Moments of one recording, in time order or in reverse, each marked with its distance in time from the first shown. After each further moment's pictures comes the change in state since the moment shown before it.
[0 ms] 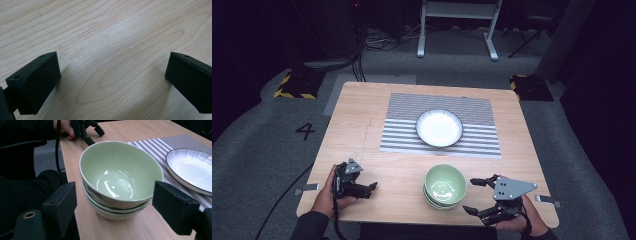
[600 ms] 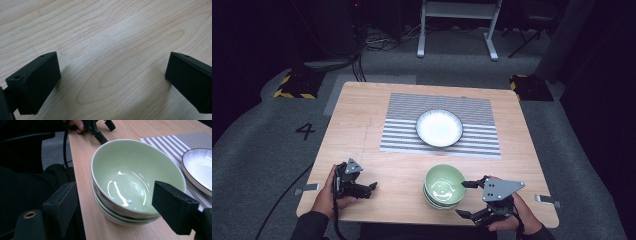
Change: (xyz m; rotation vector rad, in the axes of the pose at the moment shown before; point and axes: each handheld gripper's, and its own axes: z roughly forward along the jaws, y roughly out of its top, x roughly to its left) left arm 0.000 0.000 0.000 0.000 0.000 -0.001; right arm 0.007 0.011 0.017 0.060 0.063 -0.037
